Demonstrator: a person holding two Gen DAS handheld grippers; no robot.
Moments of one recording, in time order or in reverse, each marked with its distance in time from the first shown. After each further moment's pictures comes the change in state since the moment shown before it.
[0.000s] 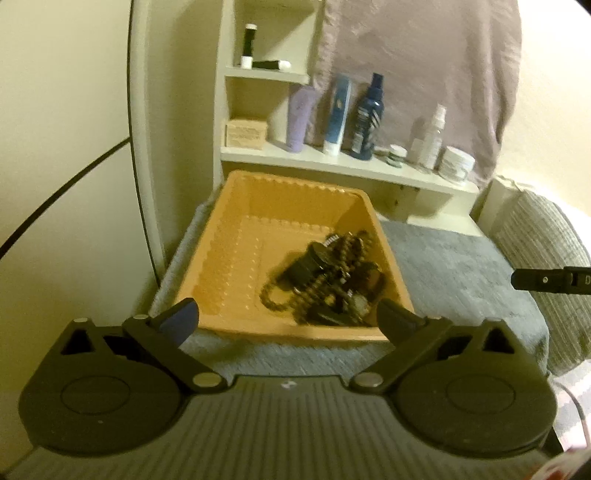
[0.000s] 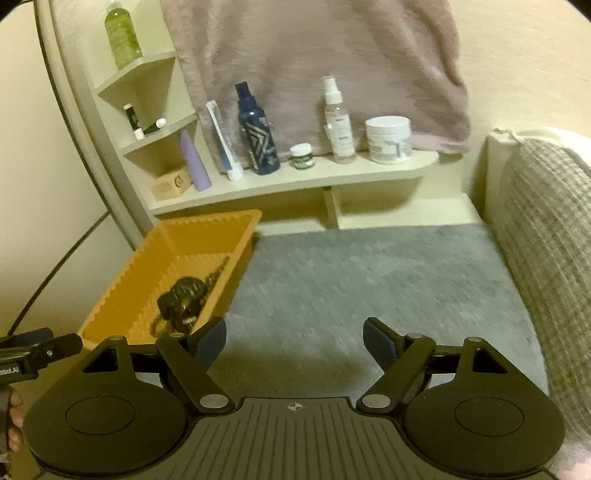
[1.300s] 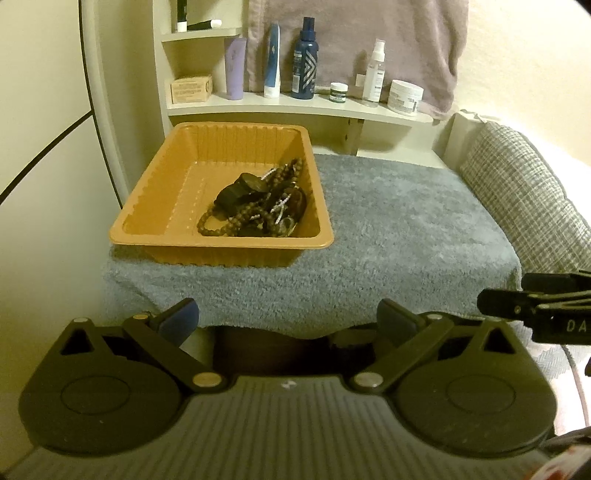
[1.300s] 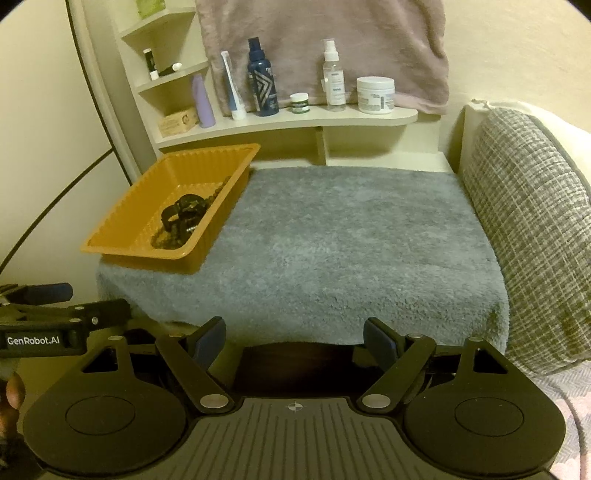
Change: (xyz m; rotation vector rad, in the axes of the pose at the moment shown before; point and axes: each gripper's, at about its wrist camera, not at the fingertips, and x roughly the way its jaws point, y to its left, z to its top) left arm -0.022 -0.073 -0.041 0.086 0.133 -0.010; right arm -0.046 0.019 -0.065 -0.063 0.099 -0.064
